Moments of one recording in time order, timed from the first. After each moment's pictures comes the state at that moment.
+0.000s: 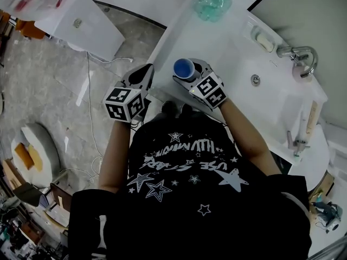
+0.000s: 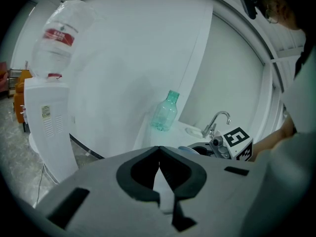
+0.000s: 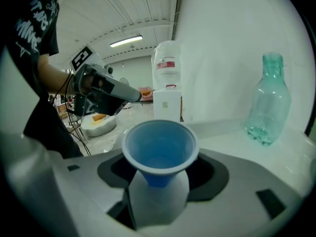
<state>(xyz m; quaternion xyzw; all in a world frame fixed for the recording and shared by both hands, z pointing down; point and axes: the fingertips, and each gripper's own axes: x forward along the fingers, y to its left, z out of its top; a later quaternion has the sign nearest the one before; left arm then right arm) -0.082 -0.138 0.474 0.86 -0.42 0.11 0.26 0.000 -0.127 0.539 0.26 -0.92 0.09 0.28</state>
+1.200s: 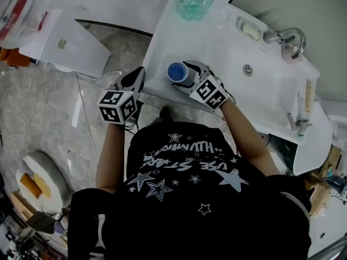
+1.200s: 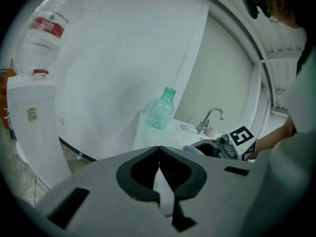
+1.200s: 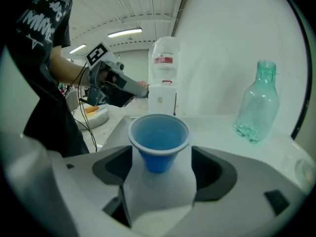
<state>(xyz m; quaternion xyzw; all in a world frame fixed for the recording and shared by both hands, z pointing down) -0.086 -0.159 0.488 0.89 -0.36 0.12 0.25 0.017 -0.118 0.545 0.30 -0.90 0.07 0.31</state>
